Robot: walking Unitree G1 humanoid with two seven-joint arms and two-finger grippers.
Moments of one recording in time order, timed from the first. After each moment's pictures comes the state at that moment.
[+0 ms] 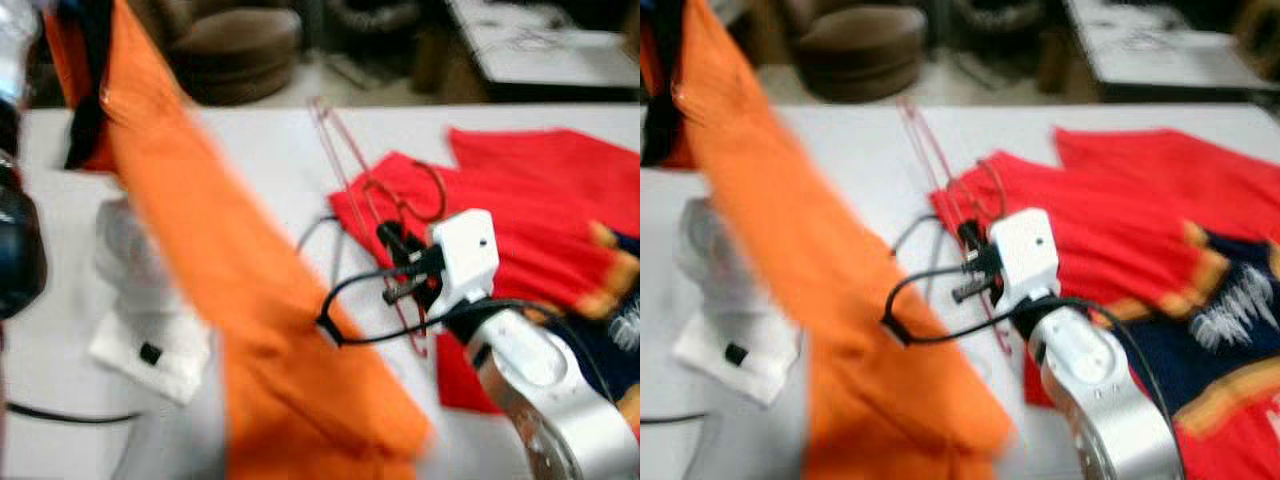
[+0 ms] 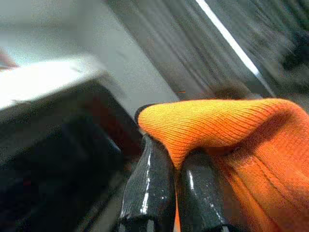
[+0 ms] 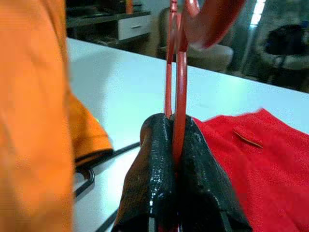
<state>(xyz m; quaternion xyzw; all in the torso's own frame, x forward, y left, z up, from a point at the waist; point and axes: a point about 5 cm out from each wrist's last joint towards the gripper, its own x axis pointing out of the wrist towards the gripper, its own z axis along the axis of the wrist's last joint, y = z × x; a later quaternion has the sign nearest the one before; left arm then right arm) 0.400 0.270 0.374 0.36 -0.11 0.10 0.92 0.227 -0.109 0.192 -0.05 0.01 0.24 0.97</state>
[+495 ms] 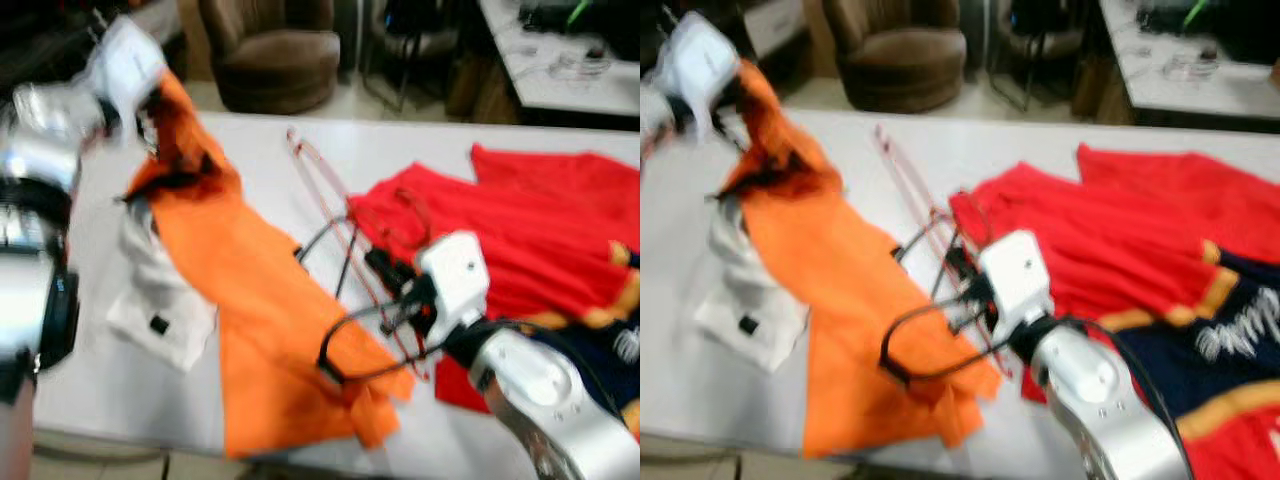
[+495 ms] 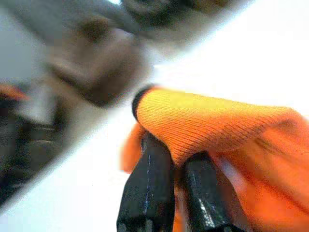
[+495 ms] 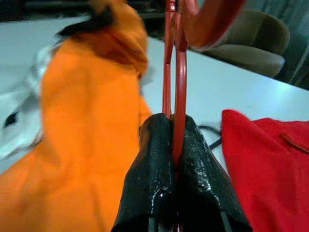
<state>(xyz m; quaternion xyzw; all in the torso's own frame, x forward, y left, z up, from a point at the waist) 0.393 0.264 0.264 0.33 0.13 -0.21 0.91 0.211 -0.105 0.179 -0.07 0.05 0.32 0.94</state>
